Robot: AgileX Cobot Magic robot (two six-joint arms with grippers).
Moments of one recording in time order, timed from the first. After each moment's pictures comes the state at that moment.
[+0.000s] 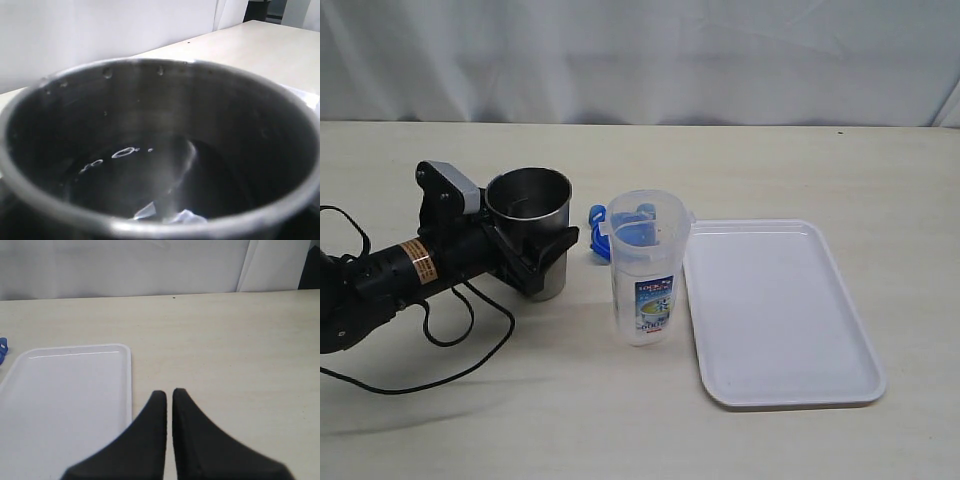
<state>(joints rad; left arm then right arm) -0.22 2.13 -0.69 0.63 -1.21 -0.15 -0.09 0.00 0.00 -0.04 0.36 0.02</state>
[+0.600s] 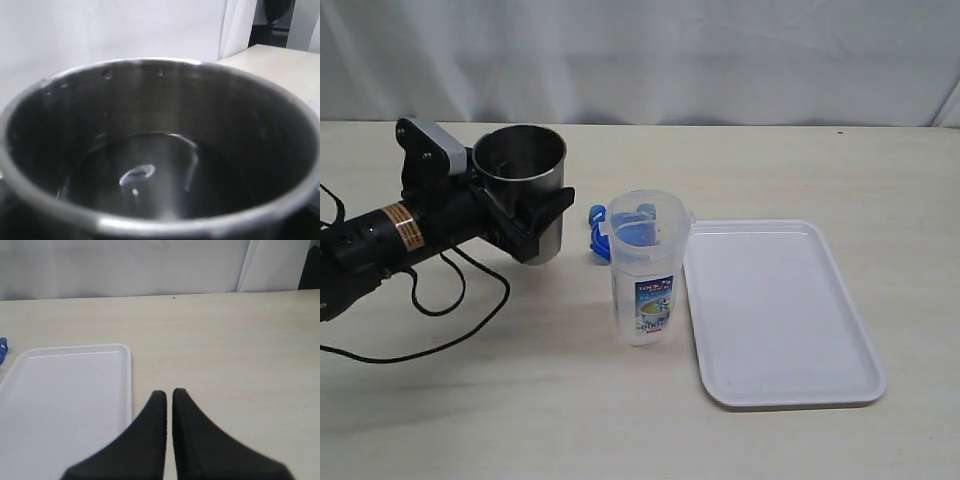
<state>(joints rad) -0.22 1.96 -0.68 0.63 -1.14 -0.19 -0.09 0.00 0.00 -0.04 0.36 0.02</state>
